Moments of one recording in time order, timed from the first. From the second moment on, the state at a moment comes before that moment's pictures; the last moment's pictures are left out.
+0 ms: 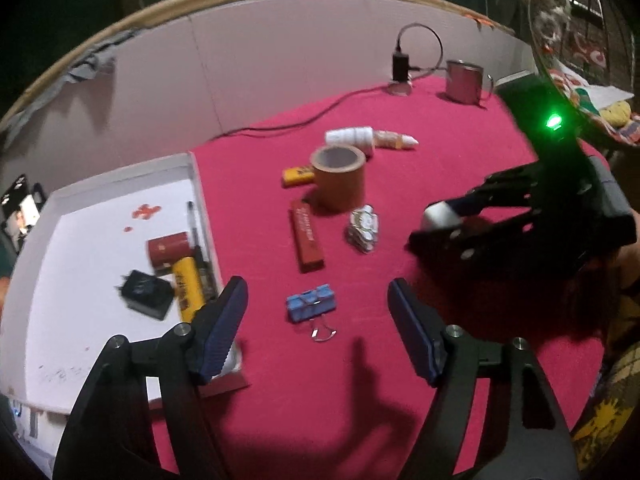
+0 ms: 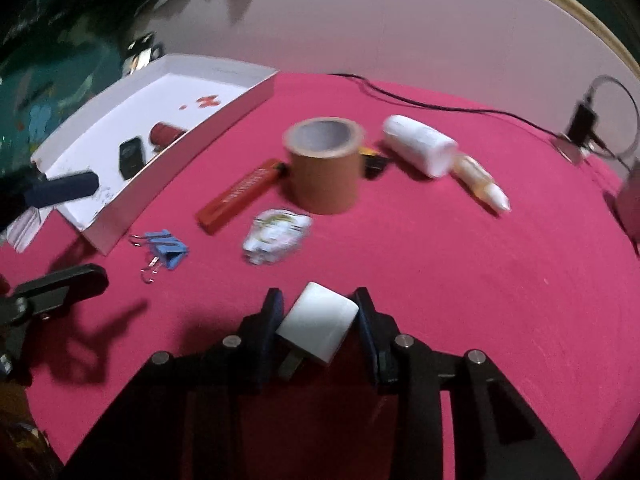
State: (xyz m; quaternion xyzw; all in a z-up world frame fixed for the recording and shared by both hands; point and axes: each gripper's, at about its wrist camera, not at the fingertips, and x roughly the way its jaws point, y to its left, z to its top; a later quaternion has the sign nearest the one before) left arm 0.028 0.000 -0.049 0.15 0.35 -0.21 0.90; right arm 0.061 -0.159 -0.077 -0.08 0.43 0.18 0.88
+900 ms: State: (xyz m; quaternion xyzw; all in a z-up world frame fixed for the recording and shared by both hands) left arm 0.048 -0.020 -0.082 0.12 0.43 -0.16 0.88; right arm 0.059 -0.182 -0.079 -0.01 0.43 0.20 0.88
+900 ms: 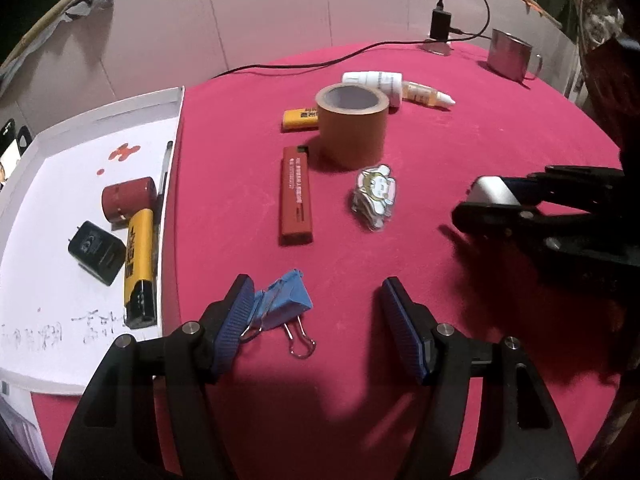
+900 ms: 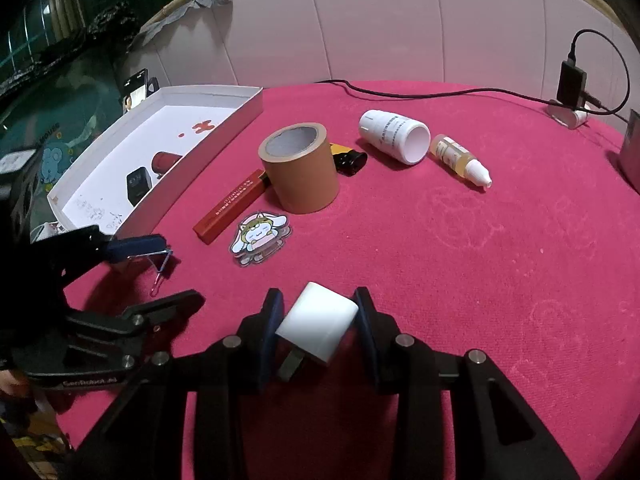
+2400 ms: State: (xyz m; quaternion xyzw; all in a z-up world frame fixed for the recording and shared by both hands) left arm 0.009 -0.024 -0.036 0.10 0.35 -0.20 0.91; right arm 0.051 -0.199 -0.066 0.04 0.41 0.18 0.89
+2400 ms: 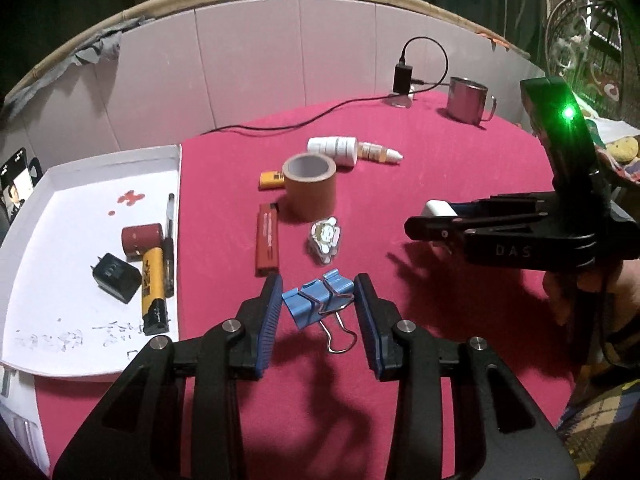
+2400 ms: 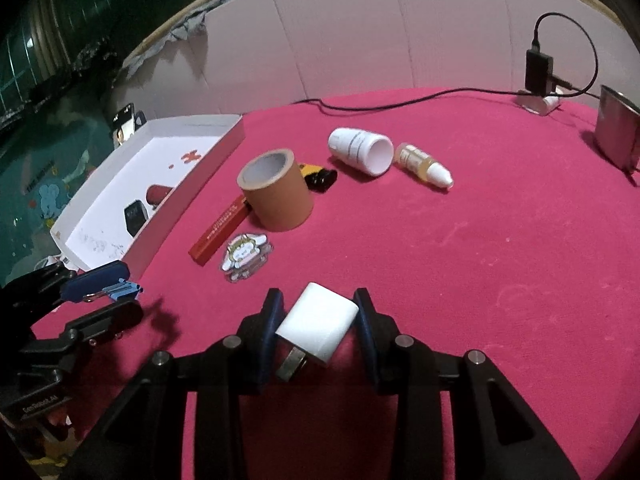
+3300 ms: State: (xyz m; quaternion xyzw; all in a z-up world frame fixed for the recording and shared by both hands) left arm 0.002 0.006 -0.012 0.06 0.31 -0.17 0.93; right arm 0.048 -0.170 -0.017 0.01 0.36 0.20 0.91
